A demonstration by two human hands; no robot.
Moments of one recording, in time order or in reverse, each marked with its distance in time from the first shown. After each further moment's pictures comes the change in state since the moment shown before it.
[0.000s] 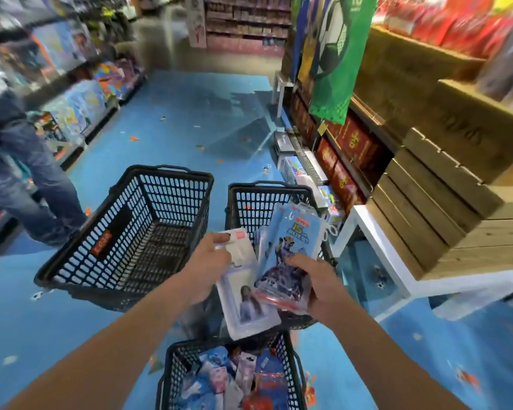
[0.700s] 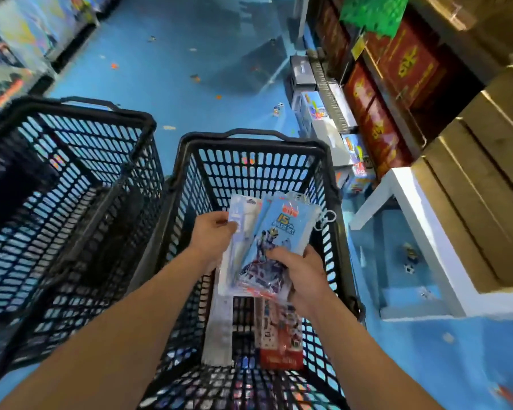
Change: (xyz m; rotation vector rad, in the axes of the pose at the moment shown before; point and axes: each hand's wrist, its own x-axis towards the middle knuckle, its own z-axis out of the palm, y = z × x) left_hand 0.269 -0.090 0.134 0.231 0.162 -0.004; right_hand 0.276 0.045 -0.112 -0.117 0.136 0.066
